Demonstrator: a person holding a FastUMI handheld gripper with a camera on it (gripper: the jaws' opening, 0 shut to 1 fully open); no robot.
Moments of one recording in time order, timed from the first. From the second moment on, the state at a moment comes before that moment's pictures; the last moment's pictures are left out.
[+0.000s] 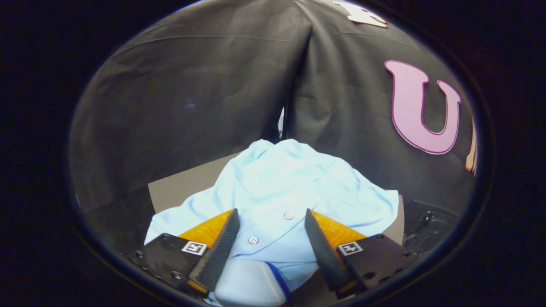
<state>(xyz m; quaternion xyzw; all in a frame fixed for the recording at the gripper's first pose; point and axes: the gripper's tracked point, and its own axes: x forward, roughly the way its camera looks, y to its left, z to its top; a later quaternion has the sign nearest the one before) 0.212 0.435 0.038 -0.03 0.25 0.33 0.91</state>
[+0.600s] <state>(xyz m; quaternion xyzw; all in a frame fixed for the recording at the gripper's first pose) 0.217 0.423 0.040 -0.01 0.23 0.28 0.93</state>
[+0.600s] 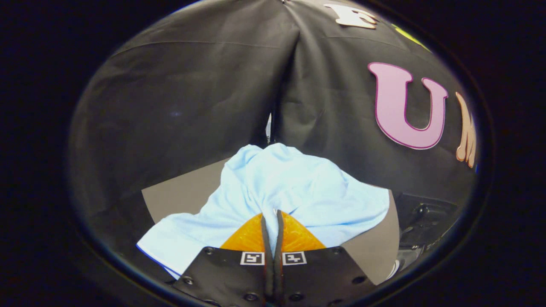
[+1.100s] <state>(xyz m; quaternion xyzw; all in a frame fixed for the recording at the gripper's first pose) 0.210 0.337 0.065 0.04 0.22 0.23 0.95</state>
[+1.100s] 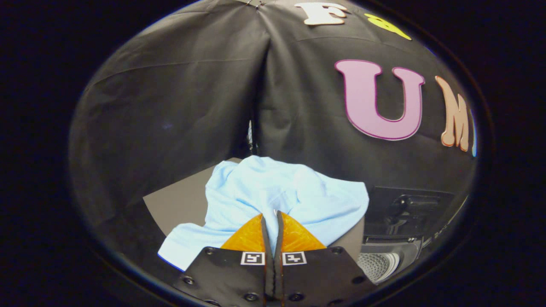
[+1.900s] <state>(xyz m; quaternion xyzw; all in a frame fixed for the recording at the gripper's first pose) 0.255 0.135 0.041 0.04 0.20 0.04 0.98</state>
